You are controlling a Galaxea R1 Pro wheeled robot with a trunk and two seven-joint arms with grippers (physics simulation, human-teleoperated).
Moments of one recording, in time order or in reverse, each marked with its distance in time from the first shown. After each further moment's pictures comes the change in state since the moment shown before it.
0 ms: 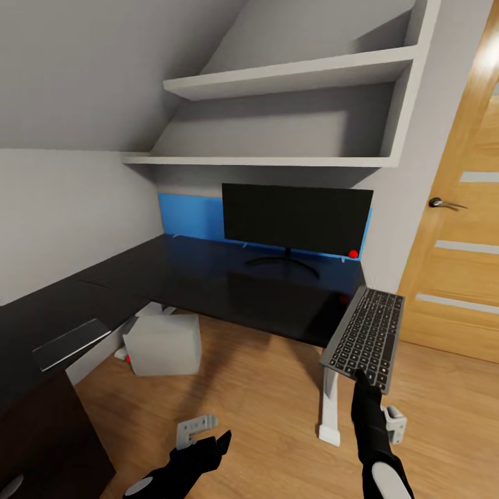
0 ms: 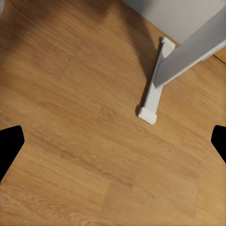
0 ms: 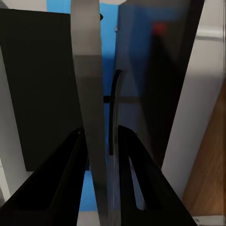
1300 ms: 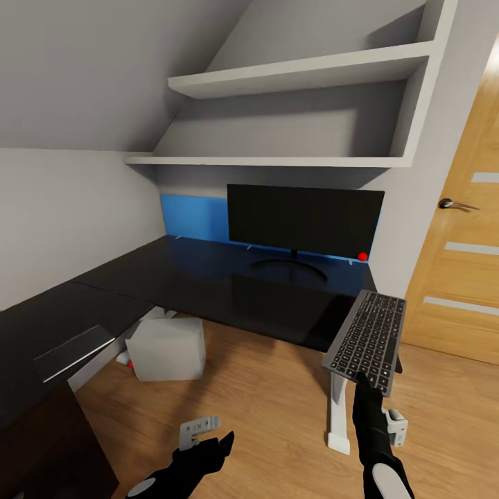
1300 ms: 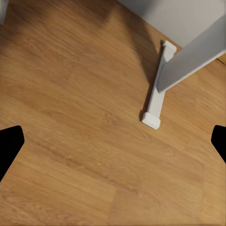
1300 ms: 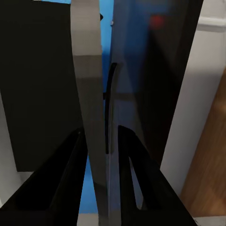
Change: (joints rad) left arm 0.000 0.000 -0.018 0.000 -0.002 -0.001 0.000; right arm 0.000 -0.002 -0.007 0.015 0.005 -0.006 -0.009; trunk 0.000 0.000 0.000
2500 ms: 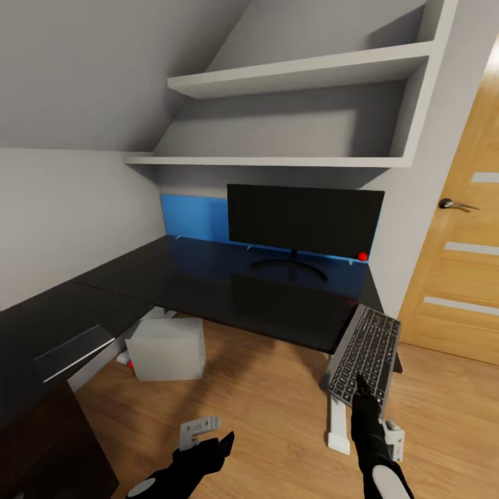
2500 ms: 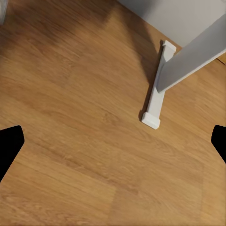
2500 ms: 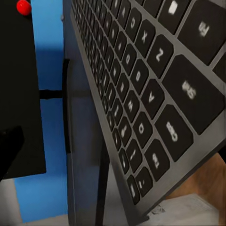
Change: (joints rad) left arm 0.000 0.000 -0.001 0.000 0.000 0.000 0.000; right arm 0.000 -0.003 0.000 0.020 -0.008 0.019 -0.179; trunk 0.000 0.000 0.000
